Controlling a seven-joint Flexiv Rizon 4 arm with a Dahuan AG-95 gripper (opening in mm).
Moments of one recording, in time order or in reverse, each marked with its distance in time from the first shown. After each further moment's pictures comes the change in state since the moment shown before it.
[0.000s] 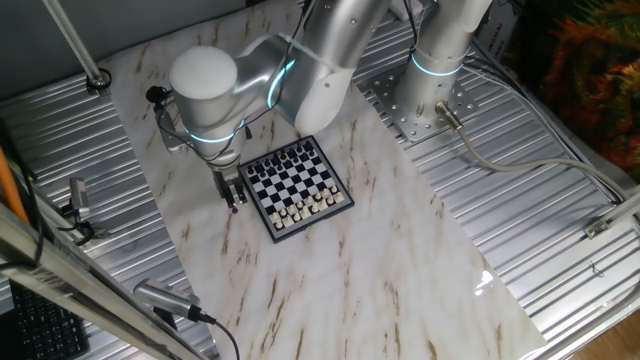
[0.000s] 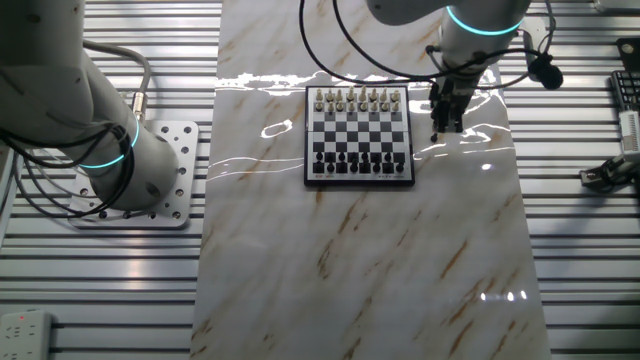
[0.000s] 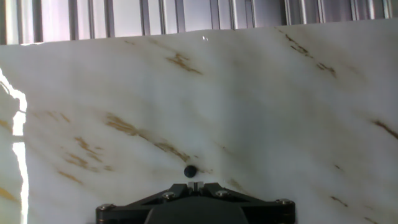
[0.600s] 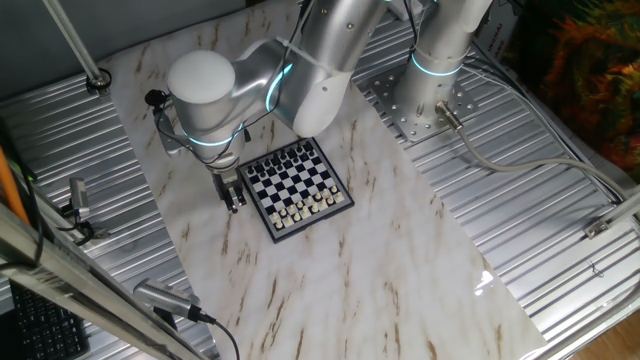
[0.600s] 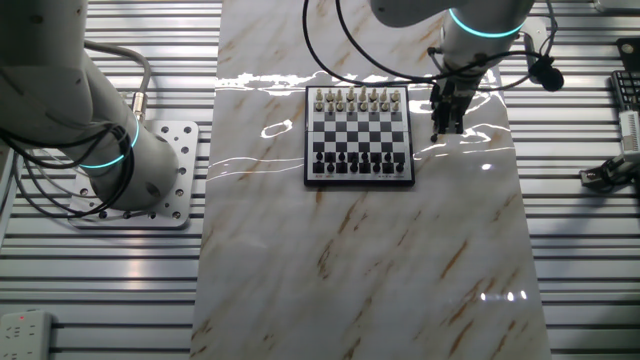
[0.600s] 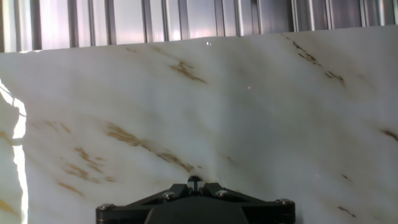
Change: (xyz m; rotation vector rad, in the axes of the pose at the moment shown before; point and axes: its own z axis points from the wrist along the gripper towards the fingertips) arm -0.001 0.000 0.007 0.002 0.000 0.000
